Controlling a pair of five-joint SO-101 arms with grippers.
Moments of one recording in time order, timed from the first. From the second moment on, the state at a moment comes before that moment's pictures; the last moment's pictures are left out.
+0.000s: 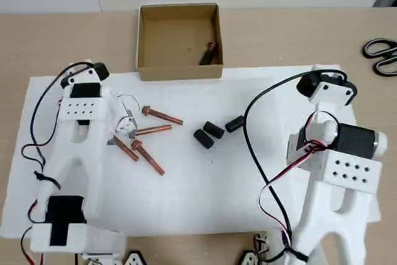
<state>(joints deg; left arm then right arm) -4.9 -0.8 19.4 82.1 32.7 11.3 -36.4 24.6 97.1 4.4</state>
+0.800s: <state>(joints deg) -9.2 -0.8 19.6 78.5 32.7 11.3 -36.4 28.1 94.0 4.4</state>
